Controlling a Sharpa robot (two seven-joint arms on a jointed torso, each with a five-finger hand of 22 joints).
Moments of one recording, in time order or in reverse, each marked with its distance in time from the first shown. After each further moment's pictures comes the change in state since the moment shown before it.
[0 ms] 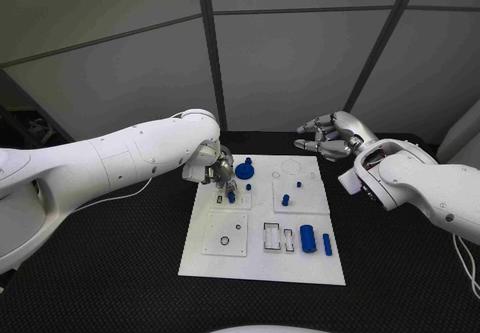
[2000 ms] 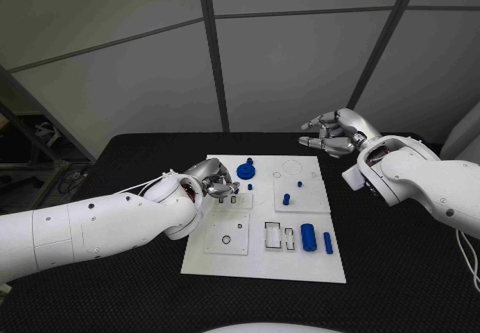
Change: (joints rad) left arm -0.236 -0.308 -0.002 0.499 -0.382 -1.047 0.206; left_hand -0.106 -0.148 0.230 0.004 0.120 0.029 -0.036 0.099 0.057 0.073 -0.012 -0.023 -0.037 0.002 -0.034 0.008 0.000 0.000 0.077 -0.041 0.080 0.016; right arm 0.000 -0.021 0.000 -0.021 -0.016 0.000 -0.001; right_hand 0.000 0.000 -0.003 0.003 0.000 0.000 0.000 0.000 0.000 0.000 0.000 0.000 0.000 0.000 0.000 0.000 0.000 0.000 0.000 0.000 0.000 -0.001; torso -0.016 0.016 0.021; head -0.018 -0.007
